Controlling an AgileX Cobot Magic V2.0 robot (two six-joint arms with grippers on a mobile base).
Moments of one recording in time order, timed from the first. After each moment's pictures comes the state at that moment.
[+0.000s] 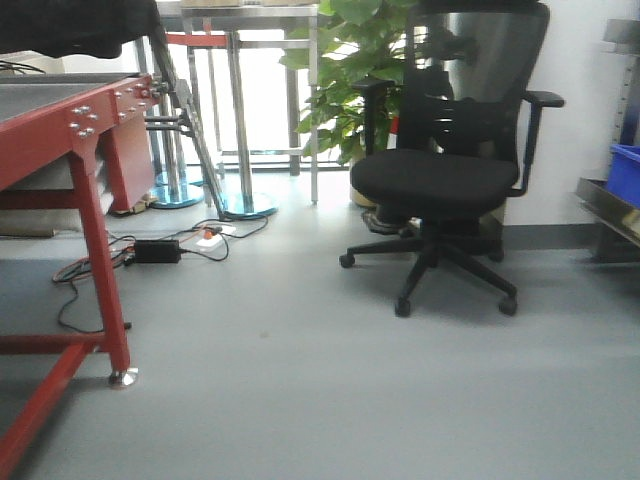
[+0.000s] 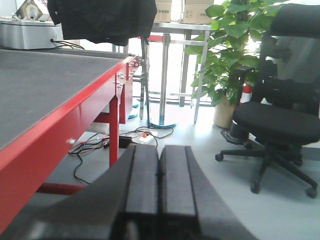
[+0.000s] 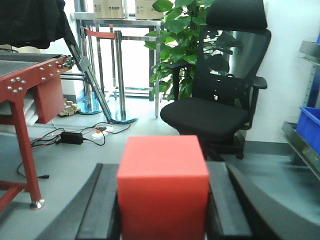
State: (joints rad) left arm 0.00 -0.01 0.03 -0.10 -0.04 0.05; right arm 0.09 0.22 -0.33 0.06 0.16 -0.01
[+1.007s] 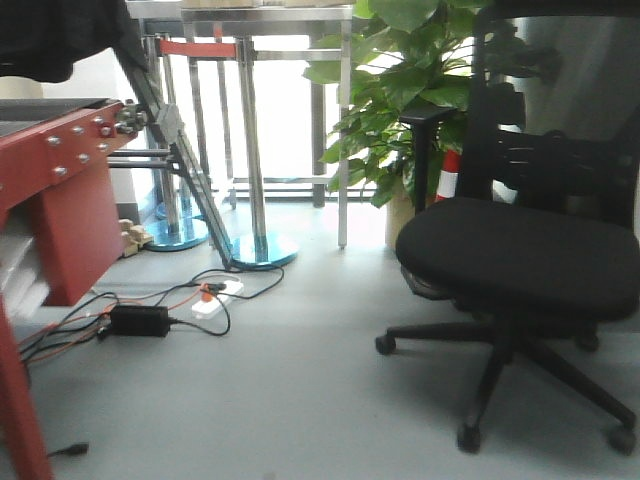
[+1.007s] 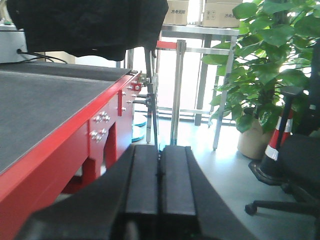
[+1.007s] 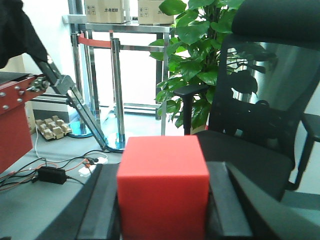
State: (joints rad) left arm 0.00 -0.01 0.03 -0.10 -0.04 0.05; right arm 0.08 0.22 -0.33 0.06 0.16 -0.01
